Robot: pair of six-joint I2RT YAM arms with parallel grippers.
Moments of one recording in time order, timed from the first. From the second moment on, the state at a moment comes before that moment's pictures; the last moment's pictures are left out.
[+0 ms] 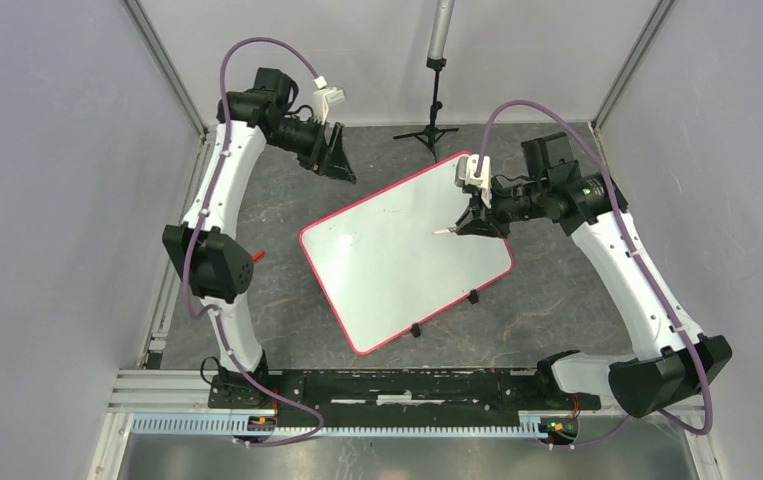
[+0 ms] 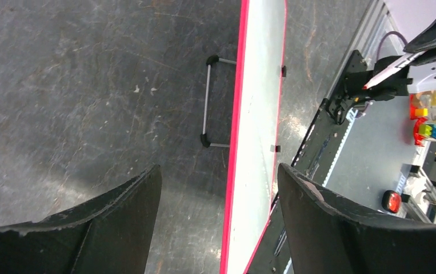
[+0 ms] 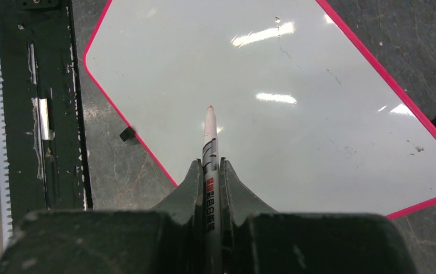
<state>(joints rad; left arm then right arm) -0.18 1.92 2.13 -1.31 0.85 0.34 0.33 1.28 1.44 -1.02 -0.81 -0.81</state>
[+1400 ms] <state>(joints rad) -0.45 2.10 2.02 -1.13 0.99 0.17 0.36 1.26 1.30 -0.99 -0.86 -0.82</state>
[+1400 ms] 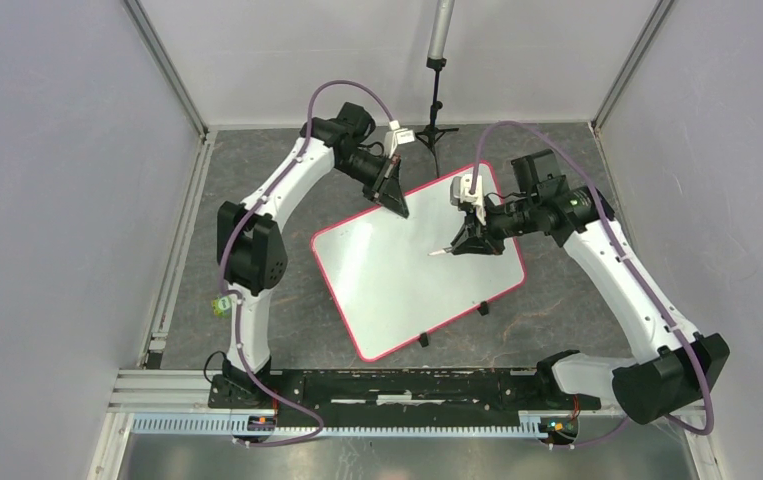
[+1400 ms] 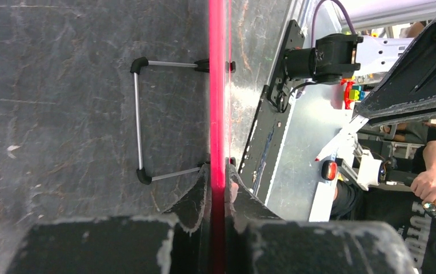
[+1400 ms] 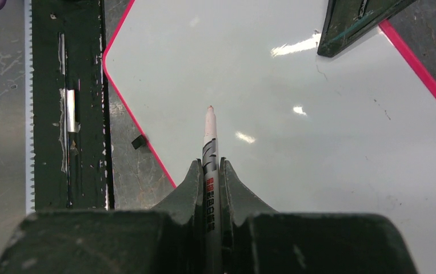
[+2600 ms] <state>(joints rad) -0.04 1.44 1.39 -0.92 0.89 0.06 0.64 1.28 1.24 -0.73 -0.80 -0.65</state>
